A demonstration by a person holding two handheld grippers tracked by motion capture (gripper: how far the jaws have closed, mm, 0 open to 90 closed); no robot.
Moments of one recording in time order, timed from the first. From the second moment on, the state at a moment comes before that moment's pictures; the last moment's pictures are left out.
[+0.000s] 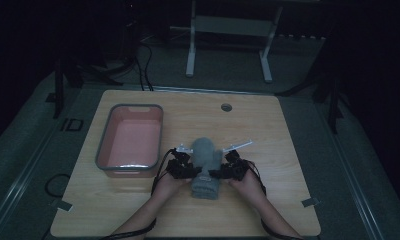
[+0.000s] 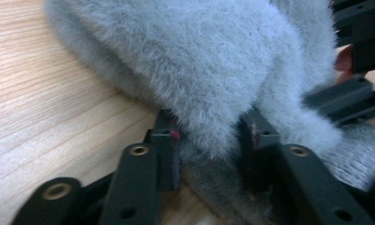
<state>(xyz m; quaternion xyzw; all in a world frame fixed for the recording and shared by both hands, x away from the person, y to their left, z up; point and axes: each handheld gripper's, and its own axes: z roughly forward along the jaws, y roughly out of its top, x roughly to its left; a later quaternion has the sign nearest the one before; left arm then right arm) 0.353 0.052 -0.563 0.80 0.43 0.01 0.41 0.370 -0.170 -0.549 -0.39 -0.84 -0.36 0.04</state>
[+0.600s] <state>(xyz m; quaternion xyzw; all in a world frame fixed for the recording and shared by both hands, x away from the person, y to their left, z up) 0.348 0.055 -0.536 0.80 0.40 0.02 0.46 0.355 -0.179 -0.524 -0.37 -0.84 -0.41 0.02</state>
